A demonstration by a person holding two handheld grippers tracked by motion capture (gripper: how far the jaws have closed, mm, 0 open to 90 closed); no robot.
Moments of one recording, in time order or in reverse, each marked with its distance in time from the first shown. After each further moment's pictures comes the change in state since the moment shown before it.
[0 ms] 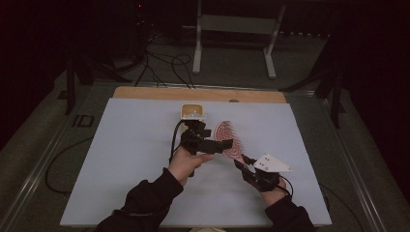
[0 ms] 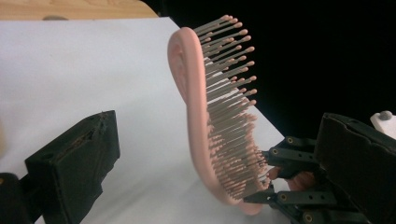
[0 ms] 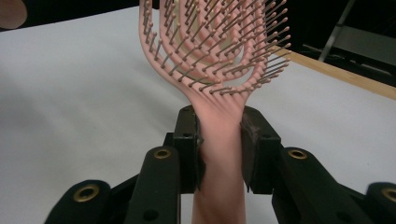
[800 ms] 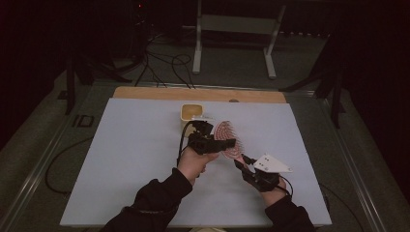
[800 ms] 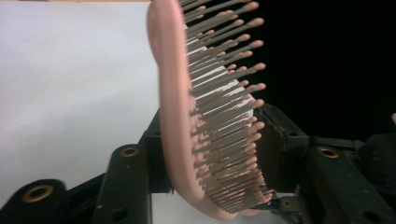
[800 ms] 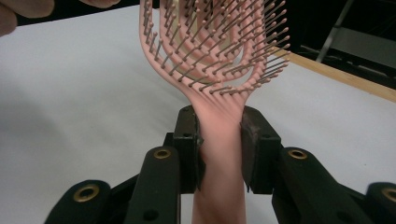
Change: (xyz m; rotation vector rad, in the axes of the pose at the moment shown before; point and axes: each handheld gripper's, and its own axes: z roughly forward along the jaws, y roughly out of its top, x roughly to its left) left arm -0.002 -0.002 0.019 0.044 -0.030 -0.019; right arm 0.000 -0.001 0.000 -0.001 -0.010 -0.007
